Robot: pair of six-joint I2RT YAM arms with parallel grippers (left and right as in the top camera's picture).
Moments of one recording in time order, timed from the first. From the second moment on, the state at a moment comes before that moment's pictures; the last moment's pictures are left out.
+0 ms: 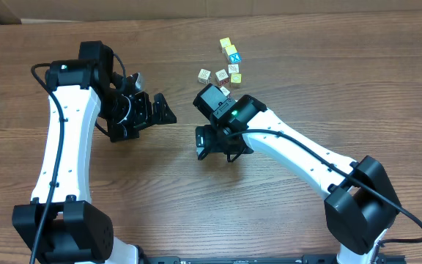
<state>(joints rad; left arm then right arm) 0.05 1.70 1.61 -1.45 0.44 -0.15 0.77 1.92 1.56 -0.99 -0.09 0.70</state>
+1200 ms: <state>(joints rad) 0.05 1.70 1.61 -1.45 0.44 -0.15 0.77 2.11 1.56 -0.65 0.21 0.70</state>
